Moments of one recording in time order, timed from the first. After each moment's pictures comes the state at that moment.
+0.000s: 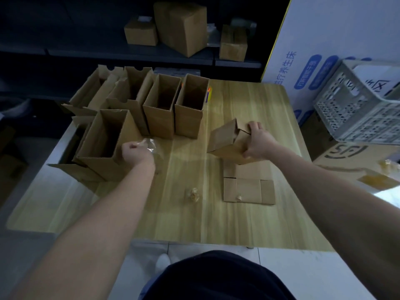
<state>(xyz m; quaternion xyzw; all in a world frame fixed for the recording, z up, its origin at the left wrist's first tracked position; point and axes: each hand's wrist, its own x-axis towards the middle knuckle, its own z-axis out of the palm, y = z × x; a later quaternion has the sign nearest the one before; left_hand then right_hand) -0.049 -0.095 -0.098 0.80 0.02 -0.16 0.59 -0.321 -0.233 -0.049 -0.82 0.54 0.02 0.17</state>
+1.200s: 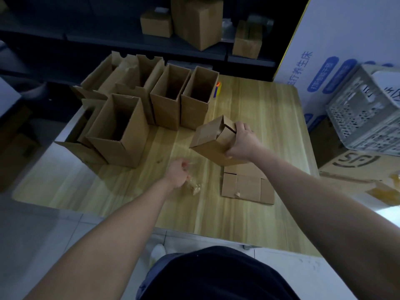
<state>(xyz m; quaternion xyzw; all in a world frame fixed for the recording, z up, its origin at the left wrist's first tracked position) -0.128 -0.071 -0.164 0.77 -0.31 -0.43 0.35 -0.293 -0.199 -0.054 -0.84 0.50 0.01 0.21</state>
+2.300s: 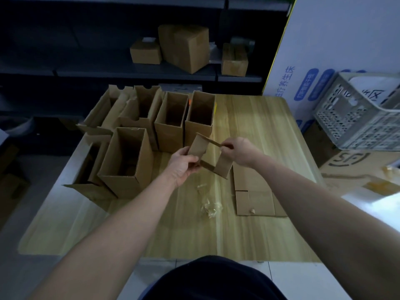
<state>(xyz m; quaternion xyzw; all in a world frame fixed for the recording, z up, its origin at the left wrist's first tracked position) -0.073 -0.109 -0.076 0.52 -0.12 -0.62 0.58 -0.245 -0.198 -0.025 -0.83 0.47 -0.03 0.31</state>
